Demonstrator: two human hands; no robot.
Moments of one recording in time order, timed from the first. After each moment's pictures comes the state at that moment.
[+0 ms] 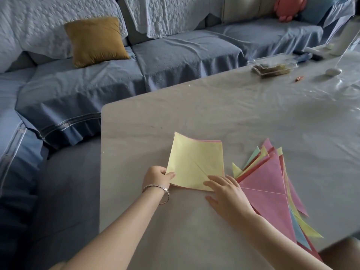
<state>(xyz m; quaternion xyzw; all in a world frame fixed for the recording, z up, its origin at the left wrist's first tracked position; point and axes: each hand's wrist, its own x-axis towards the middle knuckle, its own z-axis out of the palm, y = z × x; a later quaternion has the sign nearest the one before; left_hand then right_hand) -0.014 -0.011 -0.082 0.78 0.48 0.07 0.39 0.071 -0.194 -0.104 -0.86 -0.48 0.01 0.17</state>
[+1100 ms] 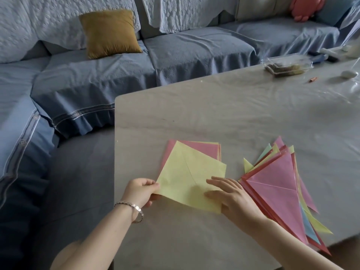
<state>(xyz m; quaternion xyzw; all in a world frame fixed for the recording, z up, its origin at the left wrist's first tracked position) -0.107 -0.008 -0.055 0.64 0.53 0.07 0.55 0.052 -0.206 -0.110 -0.76 -0.60 -0.01 0.25</state>
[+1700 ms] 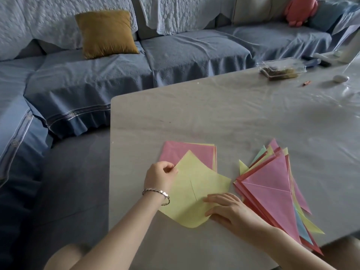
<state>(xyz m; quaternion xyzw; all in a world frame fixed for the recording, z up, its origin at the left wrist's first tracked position) -0.047 -0.028 -0.055 0.79 0.45 0.15 0.40 0.048 -0.227 -0.116 -0.72 -0.64 0.08 0.26</state>
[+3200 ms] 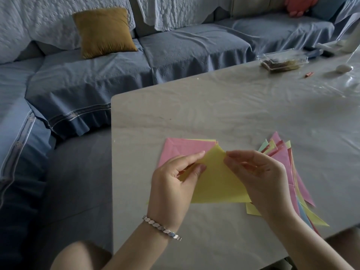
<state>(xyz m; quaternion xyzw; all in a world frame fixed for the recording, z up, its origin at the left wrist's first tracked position) -0.076 -0.093 0.018 0.80 0.21 0.37 0.44 0.020 -0.205 0.023 -0.69 -0.25 0.09 0.68</state>
